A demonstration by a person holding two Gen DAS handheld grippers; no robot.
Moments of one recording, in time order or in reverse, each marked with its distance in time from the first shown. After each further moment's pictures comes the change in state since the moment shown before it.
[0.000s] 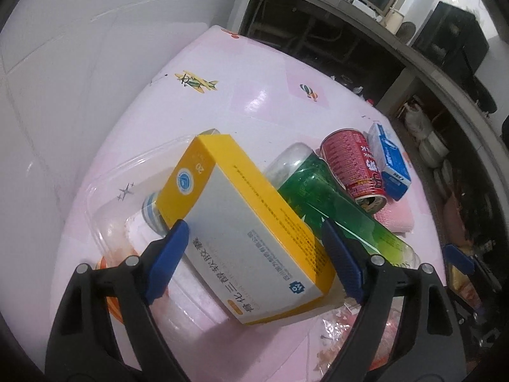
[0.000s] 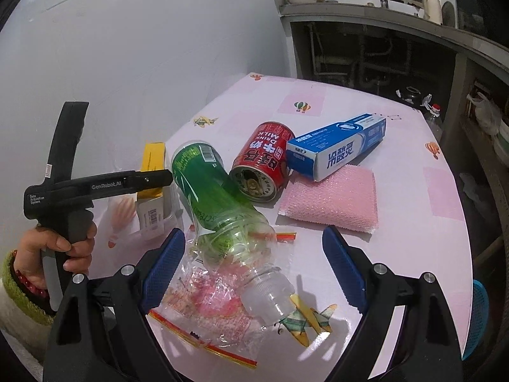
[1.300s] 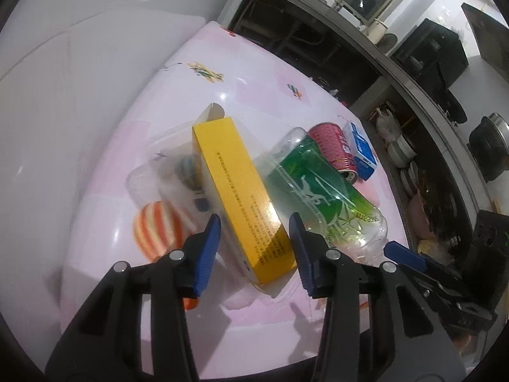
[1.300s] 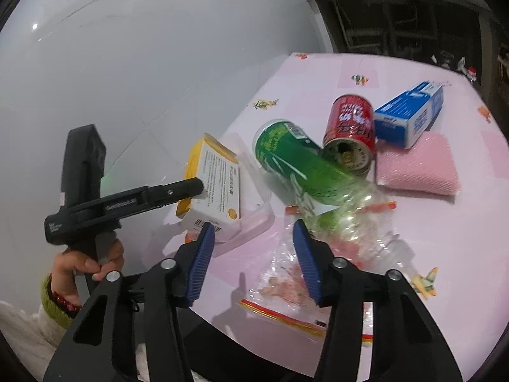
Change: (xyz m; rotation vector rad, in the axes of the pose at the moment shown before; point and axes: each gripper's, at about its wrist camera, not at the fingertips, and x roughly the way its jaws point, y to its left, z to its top) left arm -0.054 0.049 -0.026 -0.045 0.021 -0.153; right arm 0.014 0.060 -0.006 0.116 0.088 0.237
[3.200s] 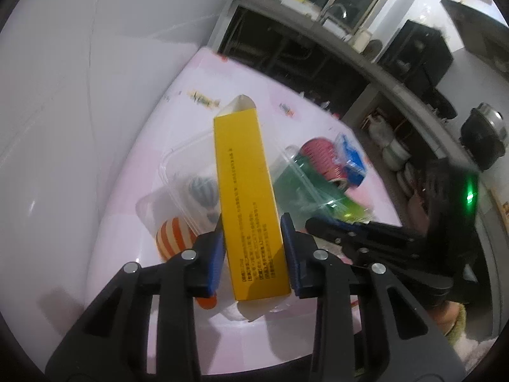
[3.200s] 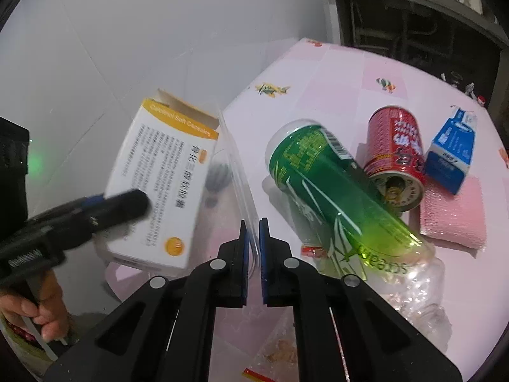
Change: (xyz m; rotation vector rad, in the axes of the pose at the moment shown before) left arm -0.039 0.000 0.000 0.088 -0.100 -0.021; right arm 0.075 0.036 0.031 -0.126 0.078 -0.138
